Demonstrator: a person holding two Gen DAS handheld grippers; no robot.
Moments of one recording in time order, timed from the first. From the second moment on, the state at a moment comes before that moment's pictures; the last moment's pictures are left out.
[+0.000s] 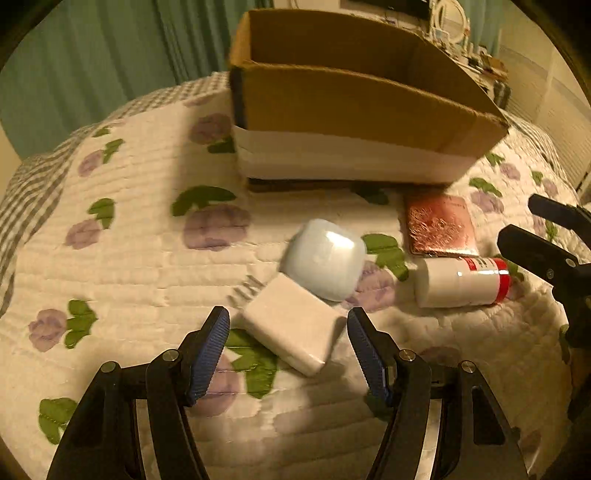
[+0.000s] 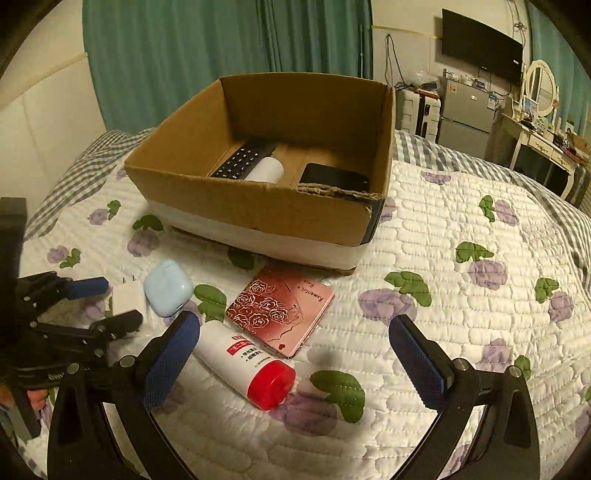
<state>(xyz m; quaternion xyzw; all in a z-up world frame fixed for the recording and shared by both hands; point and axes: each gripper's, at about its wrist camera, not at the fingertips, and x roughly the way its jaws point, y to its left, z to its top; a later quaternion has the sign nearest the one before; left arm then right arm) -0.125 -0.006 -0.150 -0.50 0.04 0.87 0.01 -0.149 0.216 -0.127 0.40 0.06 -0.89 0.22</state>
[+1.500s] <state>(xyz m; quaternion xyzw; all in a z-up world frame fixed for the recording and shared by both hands) -0.088 0.000 -0.096 -0.42 0.03 0.91 0.01 -0.110 0.161 -0.145 0.42 0.17 -0.85 0.28</state>
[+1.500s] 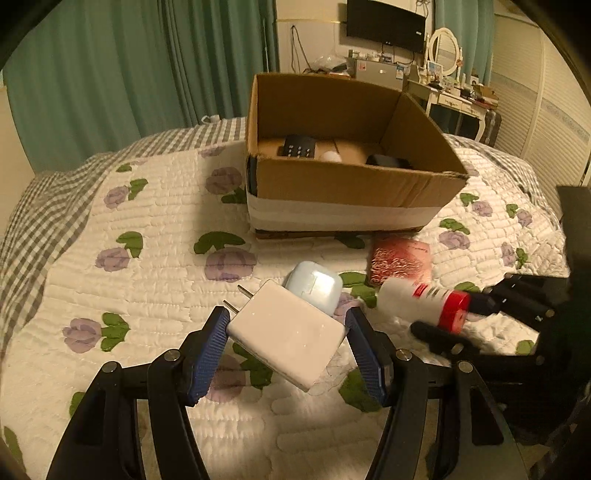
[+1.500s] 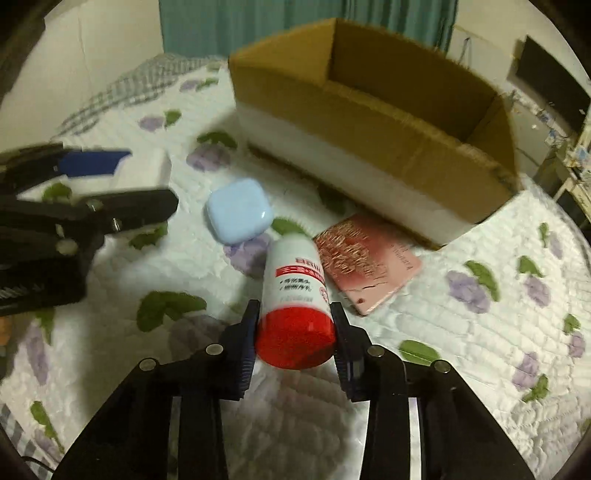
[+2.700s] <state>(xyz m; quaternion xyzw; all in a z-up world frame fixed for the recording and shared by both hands) -0.243 0.082 -0.051 -0.40 0.15 0.90 0.08 -0.222 0.234 -0.003 0.27 0.07 -0.93 0.25</state>
